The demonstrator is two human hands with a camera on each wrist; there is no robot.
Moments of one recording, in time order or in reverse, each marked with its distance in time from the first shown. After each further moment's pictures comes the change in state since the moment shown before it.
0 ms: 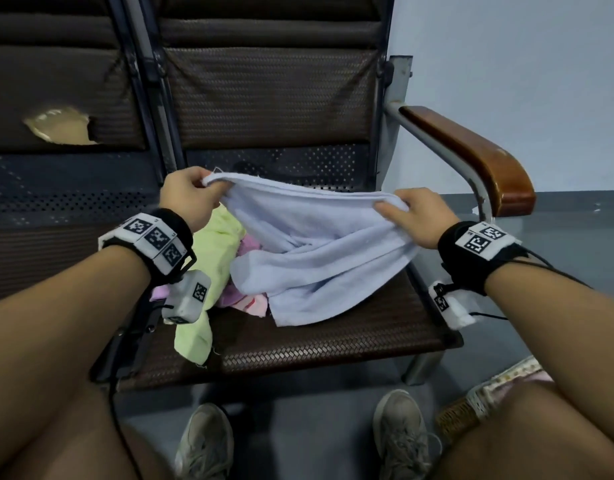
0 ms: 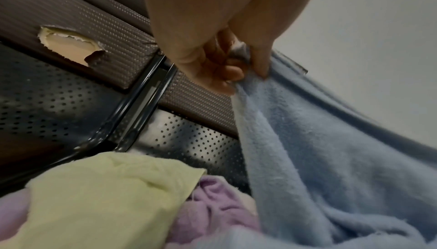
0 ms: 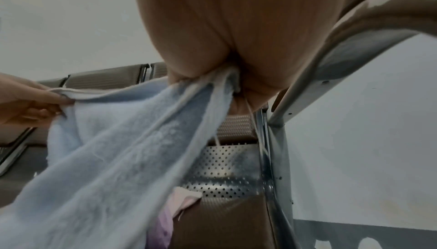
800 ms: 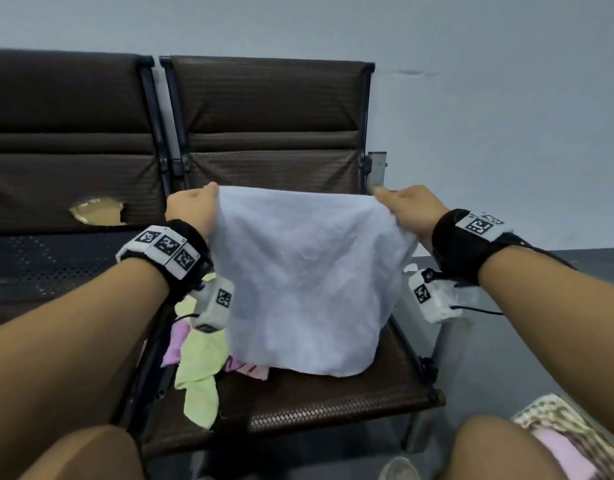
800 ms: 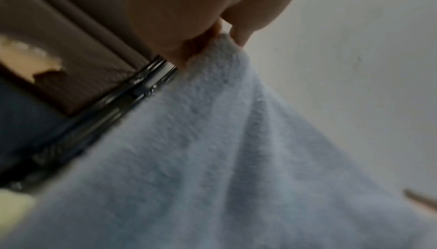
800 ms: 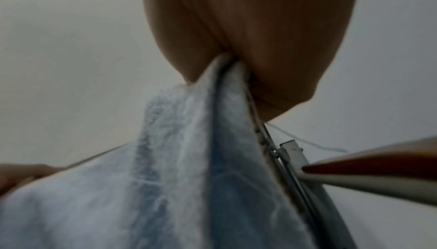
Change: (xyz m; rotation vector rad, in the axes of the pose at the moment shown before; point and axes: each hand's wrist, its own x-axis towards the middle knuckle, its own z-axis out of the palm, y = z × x) left_hand 0.024 0.127 -0.040 -0.159 0.232 -0.133; right_hand 0.035 -0.082 -0.118 0.465 0.106 0.225
